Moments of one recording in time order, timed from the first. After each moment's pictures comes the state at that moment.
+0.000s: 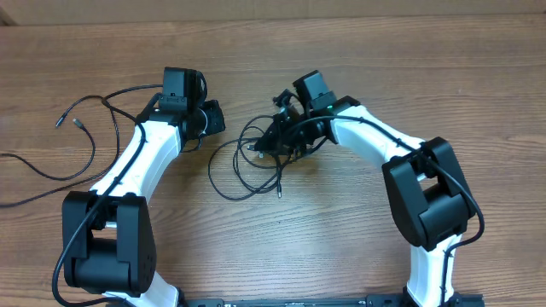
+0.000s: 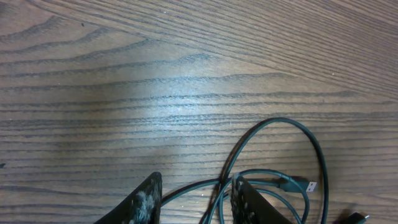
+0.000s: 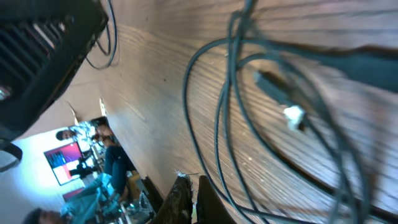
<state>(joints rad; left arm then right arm) -0.12 1.77 1.18 -0.45 0.16 -0.39 0.46 2.09 1.42 -0.46 -0.85 0.60</state>
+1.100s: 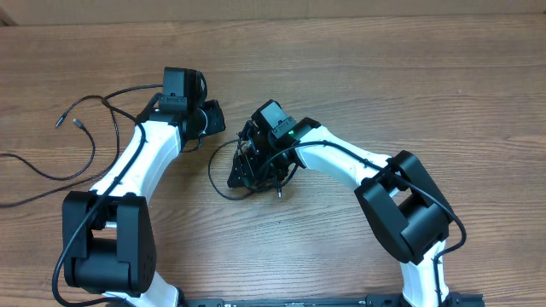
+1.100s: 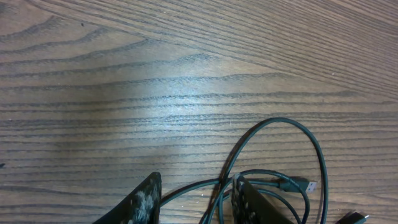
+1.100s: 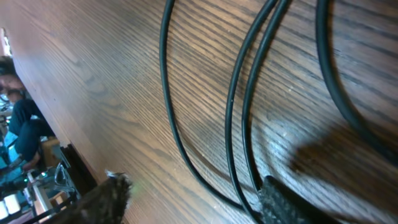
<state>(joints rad) -0.12 1.77 1.18 -0.45 0.16 -0.39 0.69 2.10 1.42 -0.56 -0.65 0.41</state>
